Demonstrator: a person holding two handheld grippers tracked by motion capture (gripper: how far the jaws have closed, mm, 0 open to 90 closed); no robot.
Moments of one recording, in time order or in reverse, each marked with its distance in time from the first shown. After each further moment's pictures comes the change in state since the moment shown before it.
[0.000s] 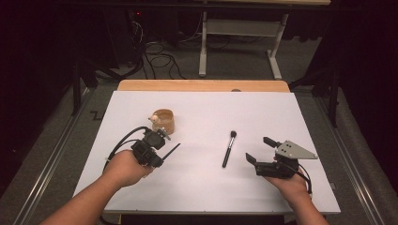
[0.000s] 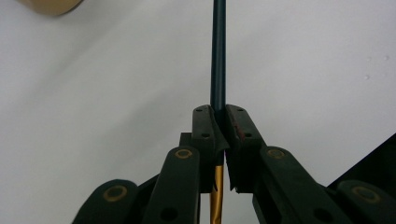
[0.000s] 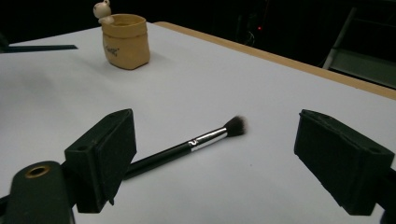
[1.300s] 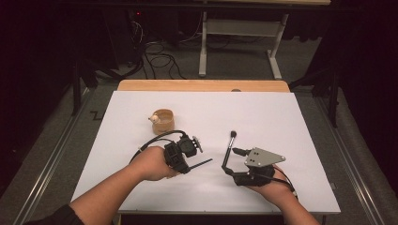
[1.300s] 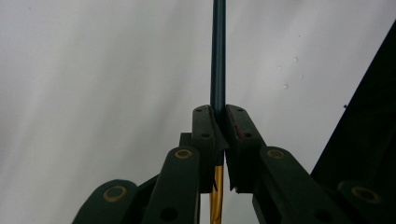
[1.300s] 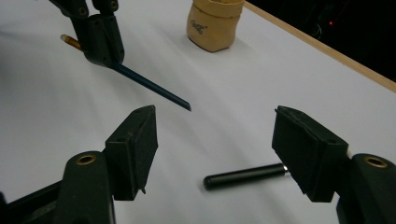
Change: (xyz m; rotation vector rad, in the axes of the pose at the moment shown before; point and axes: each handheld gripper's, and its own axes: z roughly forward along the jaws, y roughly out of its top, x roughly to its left) left arm -0.048 0.043 0.025 0.062 -0.147 0.397; right arm 0.058 0.019 0.028 0.109 0.213 -0.215
